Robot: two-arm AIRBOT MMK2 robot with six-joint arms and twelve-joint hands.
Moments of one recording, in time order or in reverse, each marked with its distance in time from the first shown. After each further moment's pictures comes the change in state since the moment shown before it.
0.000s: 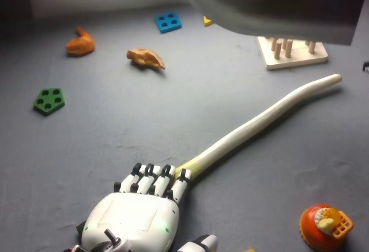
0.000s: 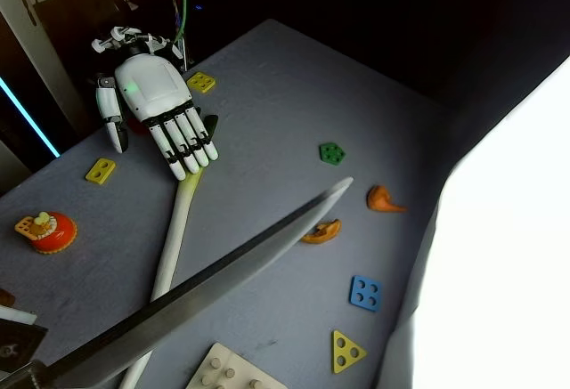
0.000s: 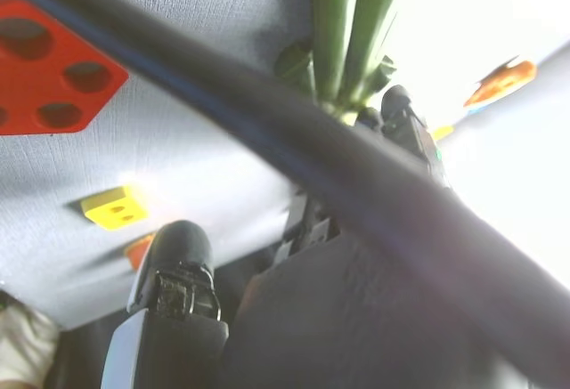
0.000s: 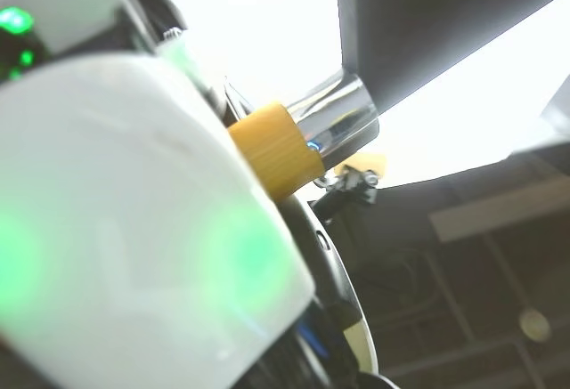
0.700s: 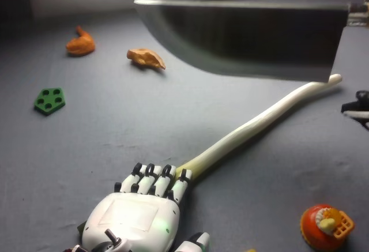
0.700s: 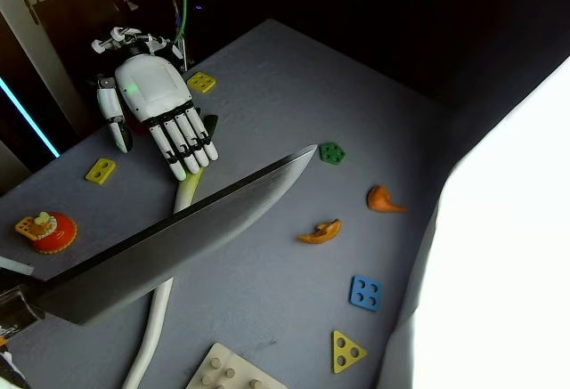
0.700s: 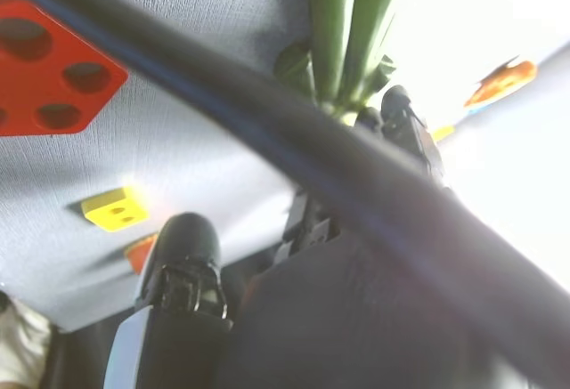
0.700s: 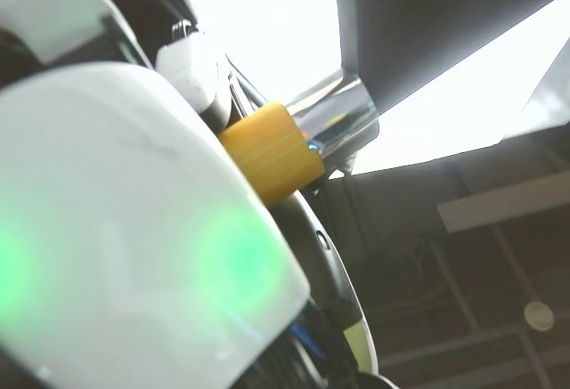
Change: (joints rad) left arm 0.000 0.000 0.001 -0.001 0.002 0.003; right arm -0.107 -0.053 -0.105 -0.014 0.177 -0.035
